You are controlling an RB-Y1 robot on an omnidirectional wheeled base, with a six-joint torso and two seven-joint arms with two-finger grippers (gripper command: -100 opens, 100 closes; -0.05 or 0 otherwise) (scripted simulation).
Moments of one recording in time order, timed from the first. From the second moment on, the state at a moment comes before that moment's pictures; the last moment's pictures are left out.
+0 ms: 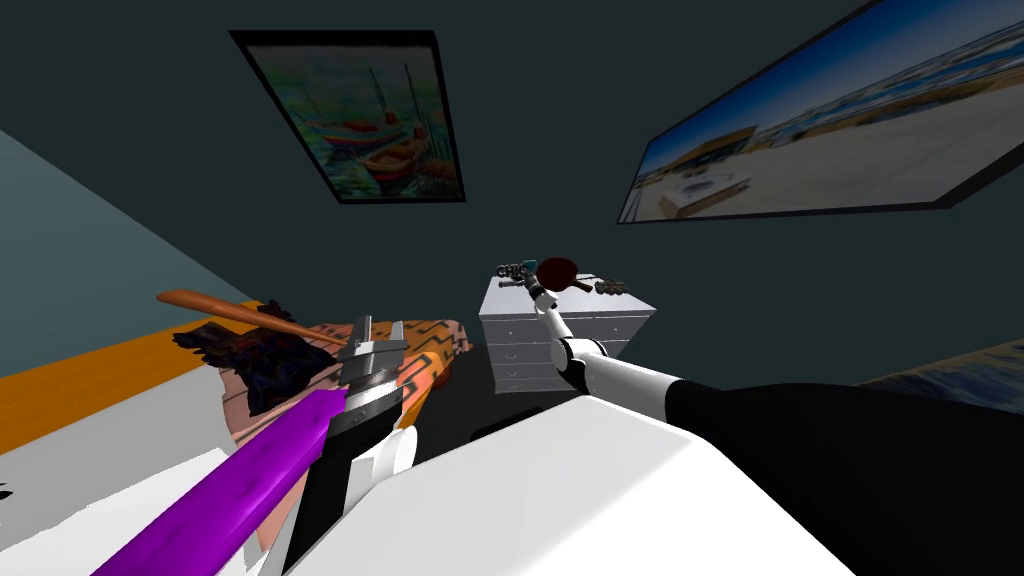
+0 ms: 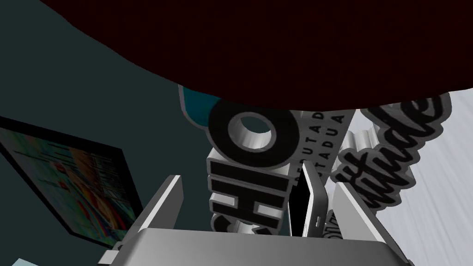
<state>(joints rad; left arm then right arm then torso) 0.49 -0.01 -0.02 -2.32 0.01 -0.35 0.13 -0.80 -0.10 -0.49 -0.90 -1.87 0.25 -1.02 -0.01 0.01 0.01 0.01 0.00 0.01</state>
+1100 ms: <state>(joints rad) 0.49 -0.01 -0.02 -2.32 0.01 -0.35 0.13 -0.88 -0.08 -0.58 -0.77 -1.66 0.31 -1.16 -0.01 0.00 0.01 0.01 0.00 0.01</state>
